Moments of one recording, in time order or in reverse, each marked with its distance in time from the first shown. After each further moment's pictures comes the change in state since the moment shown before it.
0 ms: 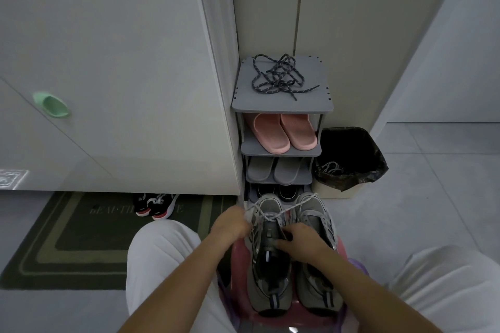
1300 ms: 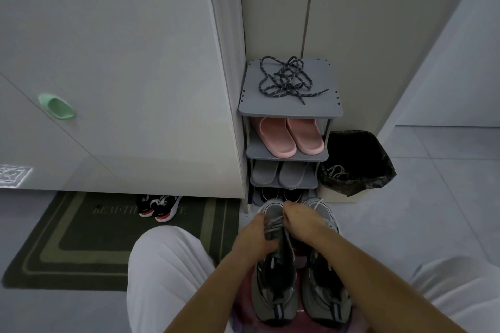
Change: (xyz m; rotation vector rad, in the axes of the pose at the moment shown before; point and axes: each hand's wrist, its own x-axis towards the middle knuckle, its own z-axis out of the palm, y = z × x) left_hand -0.012 0.011 0.033 -0.171 0.001 0.153; right_hand 0.052 -0.012 -0.021 -0.370 0.093 -0.098
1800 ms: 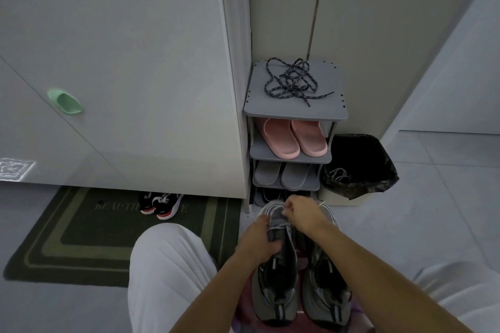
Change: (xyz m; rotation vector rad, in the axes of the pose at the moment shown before) left_hand -0.003 0.000 0.004 -0.084 0.004 -0.027; right_hand 0.008 -0.003 -0.013 0.190 0.059 0.118
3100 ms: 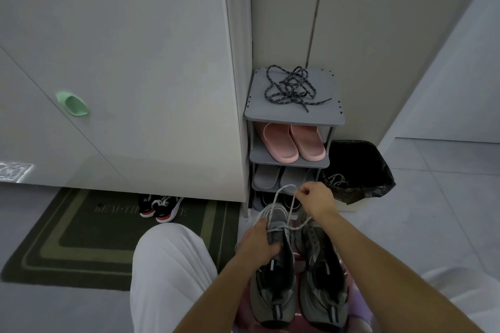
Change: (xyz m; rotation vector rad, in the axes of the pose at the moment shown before) left_hand 0.001 -0.005 0.006 -0.011 0.003 -0.001; right_hand 0.000 0.006 -0.037 0.304 0.226 0.142
